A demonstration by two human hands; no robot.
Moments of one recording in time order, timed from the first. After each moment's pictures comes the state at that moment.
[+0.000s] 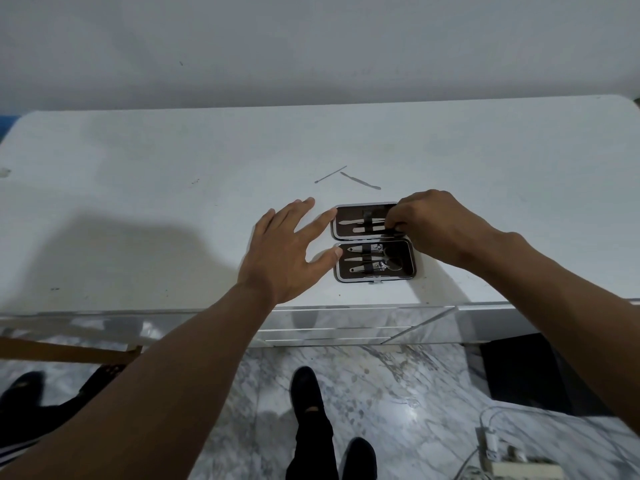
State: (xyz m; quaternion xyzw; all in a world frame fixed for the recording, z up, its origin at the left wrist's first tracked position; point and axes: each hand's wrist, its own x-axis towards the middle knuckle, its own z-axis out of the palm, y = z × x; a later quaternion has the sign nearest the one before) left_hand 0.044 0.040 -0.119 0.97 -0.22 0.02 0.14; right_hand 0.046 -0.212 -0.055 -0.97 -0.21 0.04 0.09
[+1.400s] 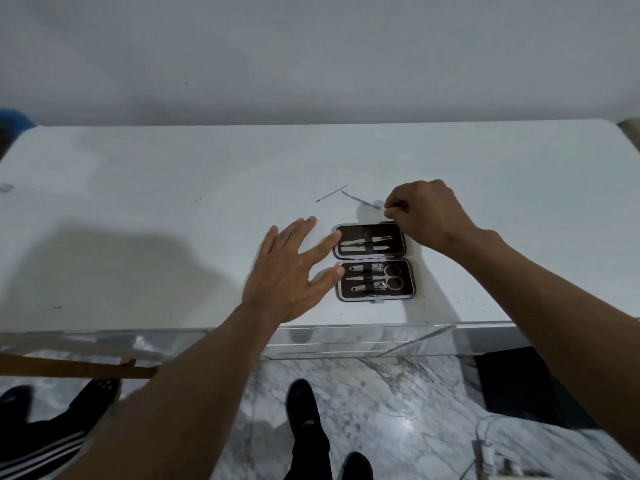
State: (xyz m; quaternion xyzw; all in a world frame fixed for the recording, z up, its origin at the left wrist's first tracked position) left_hand 0.044 0.040 -0.116 0.96 -0.23 0.01 0.15; right_hand 0.081 -0.201 -0.040 -0.98 -0.04 0.01 0.20
